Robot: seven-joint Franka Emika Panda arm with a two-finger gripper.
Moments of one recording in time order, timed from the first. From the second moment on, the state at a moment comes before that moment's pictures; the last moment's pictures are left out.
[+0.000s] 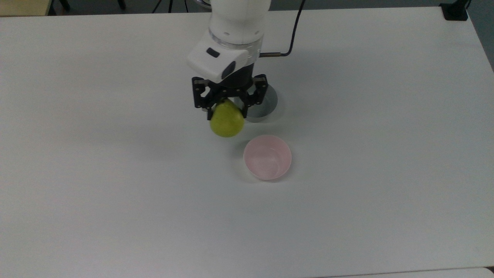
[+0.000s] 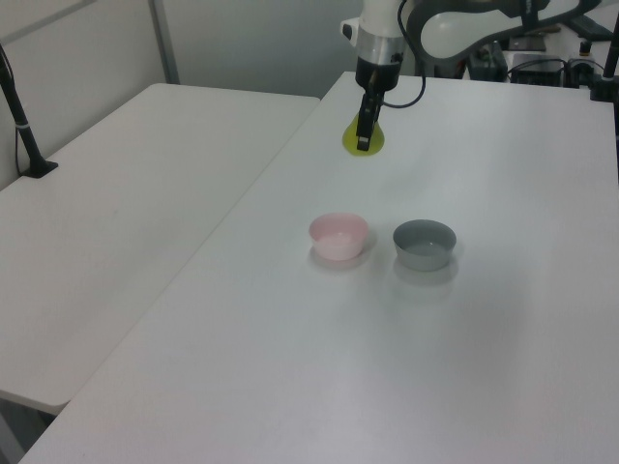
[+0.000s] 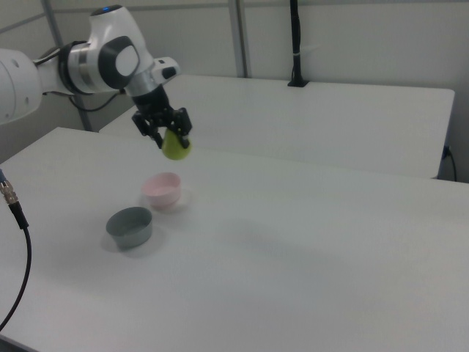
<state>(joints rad) 0.07 0.35 0.07 -1.46 -0.17 2.00 0.02</state>
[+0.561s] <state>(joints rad) -0.15 0.36 0.07 -1.46 -0.10 2.01 -0.19</state>
